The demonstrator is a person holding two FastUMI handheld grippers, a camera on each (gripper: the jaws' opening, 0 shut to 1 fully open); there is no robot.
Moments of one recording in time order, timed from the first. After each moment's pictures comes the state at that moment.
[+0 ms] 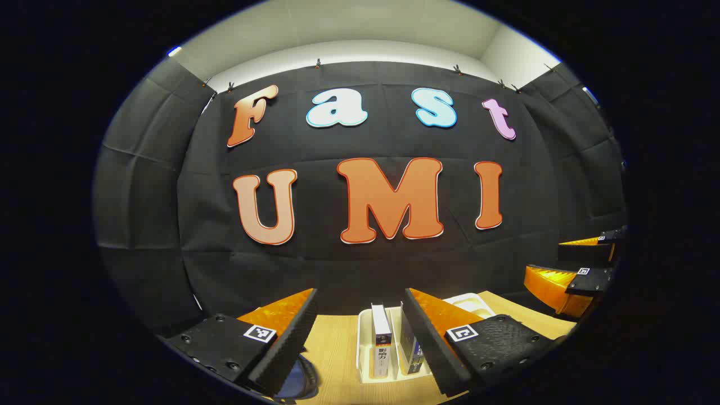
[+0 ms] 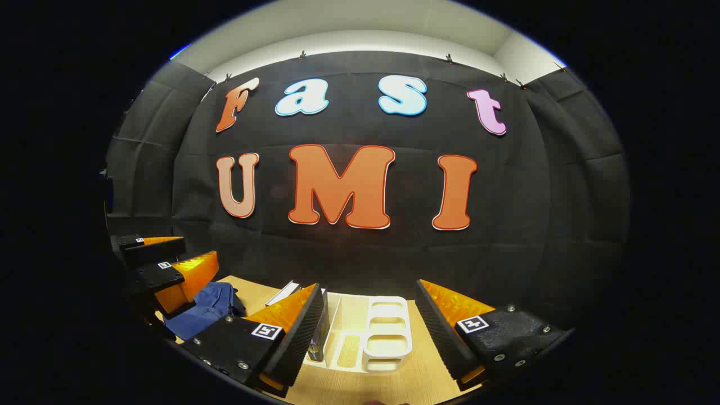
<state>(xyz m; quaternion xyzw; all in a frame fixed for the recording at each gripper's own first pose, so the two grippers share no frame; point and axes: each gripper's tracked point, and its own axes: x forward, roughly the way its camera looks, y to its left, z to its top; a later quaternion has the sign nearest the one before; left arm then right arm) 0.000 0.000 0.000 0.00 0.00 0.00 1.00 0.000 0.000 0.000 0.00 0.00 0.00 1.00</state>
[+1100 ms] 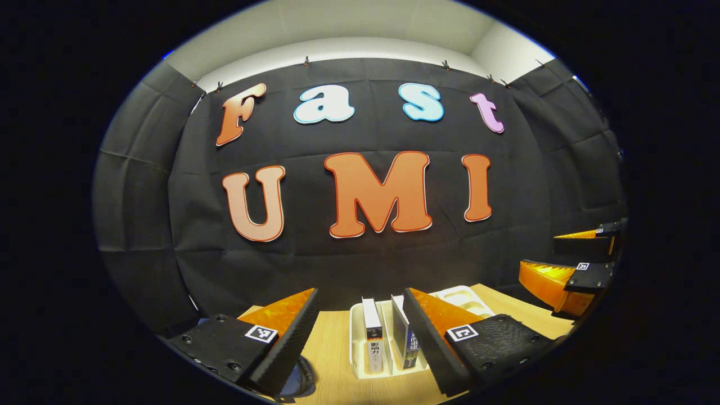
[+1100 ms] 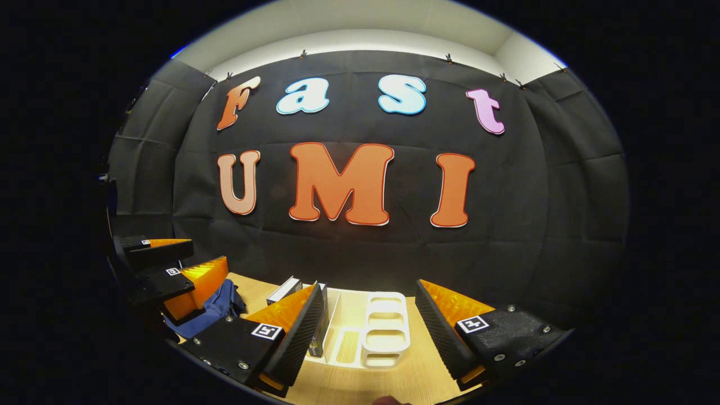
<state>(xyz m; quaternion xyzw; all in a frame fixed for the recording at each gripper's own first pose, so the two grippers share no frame) -0.006 -0.020 -0.007 0.01 0.01 -0.02 1.00 -0.013 -0.003 -0.004 0.00 0.00 0.00 1.00</state>
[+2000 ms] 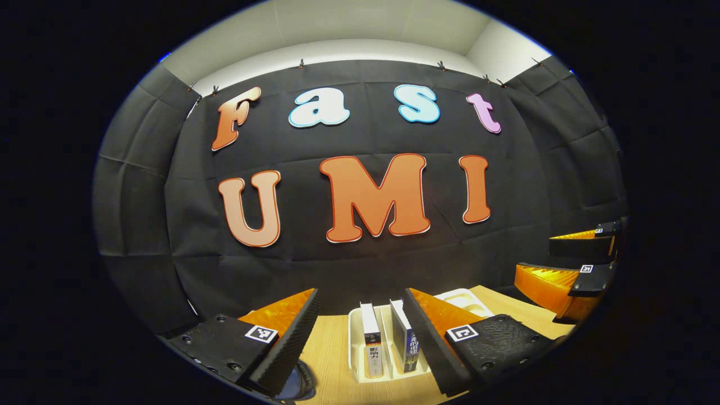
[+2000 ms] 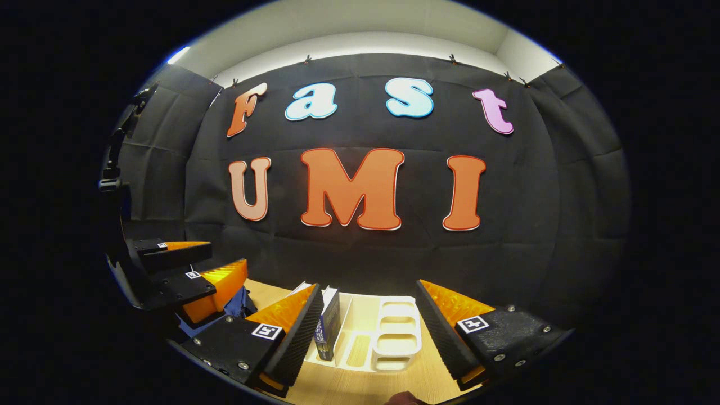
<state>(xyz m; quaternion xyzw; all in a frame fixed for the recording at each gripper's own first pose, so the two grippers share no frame) 0.004 -0.024 -0.004 0.02 0.00 -0.03 1.00 -0.008 0.005 0.002 0.01 -0.01 0.03 1.00</state>
